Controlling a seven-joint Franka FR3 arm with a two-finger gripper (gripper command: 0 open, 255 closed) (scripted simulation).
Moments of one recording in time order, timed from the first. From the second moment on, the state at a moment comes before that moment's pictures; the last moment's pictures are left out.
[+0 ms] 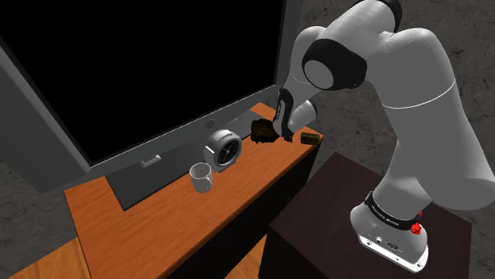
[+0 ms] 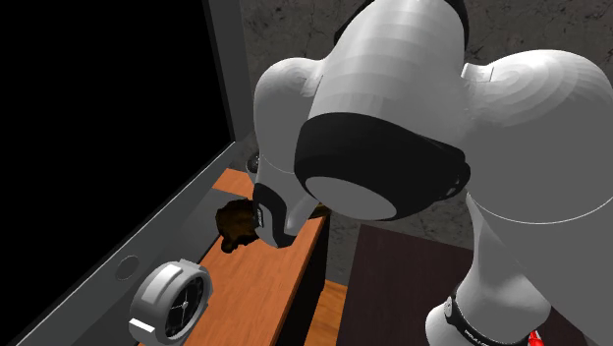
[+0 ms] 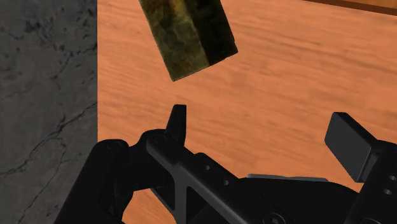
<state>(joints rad) 0.52 0.71 -0.77 -2.36 0.23 2.92 -0.43</state>
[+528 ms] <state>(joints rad) 0.52 0.71 -0.77 -2.36 0.23 2.92 -0.43</state>
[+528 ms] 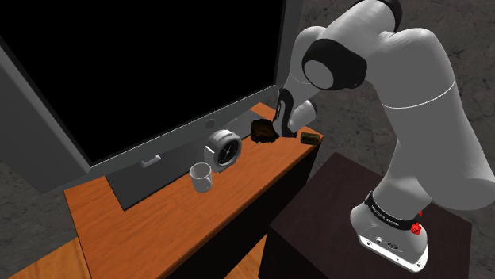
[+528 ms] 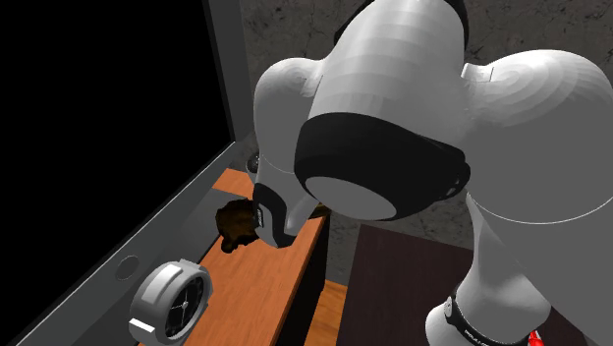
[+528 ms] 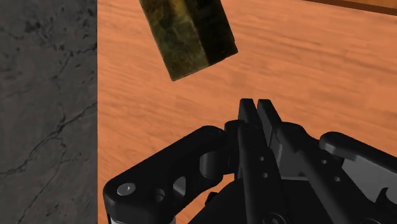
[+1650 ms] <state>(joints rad) -0.74 0.57 -0.05 -2.52 -0.43 3.51 -0.96</state>
